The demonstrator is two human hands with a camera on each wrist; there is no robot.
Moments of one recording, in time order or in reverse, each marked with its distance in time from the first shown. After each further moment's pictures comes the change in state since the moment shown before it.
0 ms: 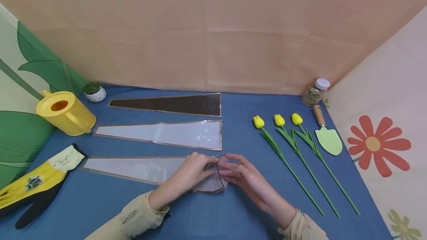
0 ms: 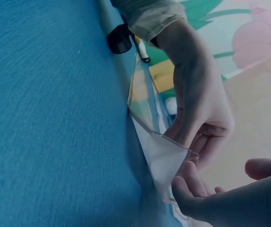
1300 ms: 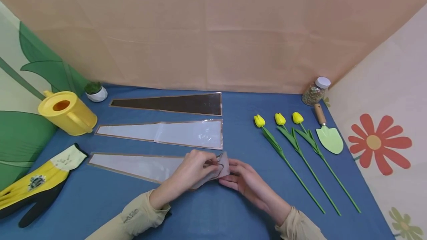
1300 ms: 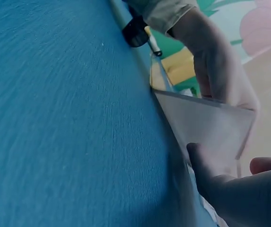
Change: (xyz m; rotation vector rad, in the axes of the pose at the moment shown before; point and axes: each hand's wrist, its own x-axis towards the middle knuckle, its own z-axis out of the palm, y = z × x) left_hand -0.002 0.000 -0.001 -0.078 0.079 -0.019; right_hand 0.029 0.050 -0.032 0.300 -0.097 0.049
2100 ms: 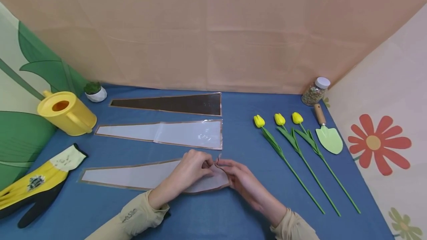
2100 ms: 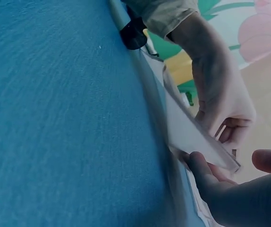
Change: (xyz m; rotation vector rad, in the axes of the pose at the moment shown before) left_hand 0.000 -0.003 -0.004 0.049 -0.034 -0.030; right_hand -0.007 -0.012 0.030 -0.301 0.080 0.001
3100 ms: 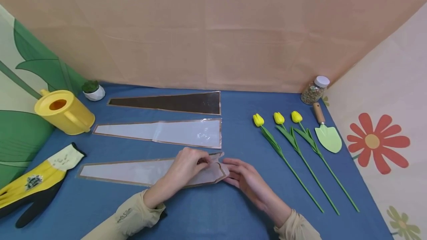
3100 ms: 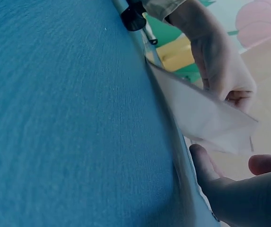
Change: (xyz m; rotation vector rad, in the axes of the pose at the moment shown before) left_hand -0.005 -0.005 -0.005 0.005 0.114 0.067; right_hand 0.017 0.035 -0.039 0.214 0.026 0.017
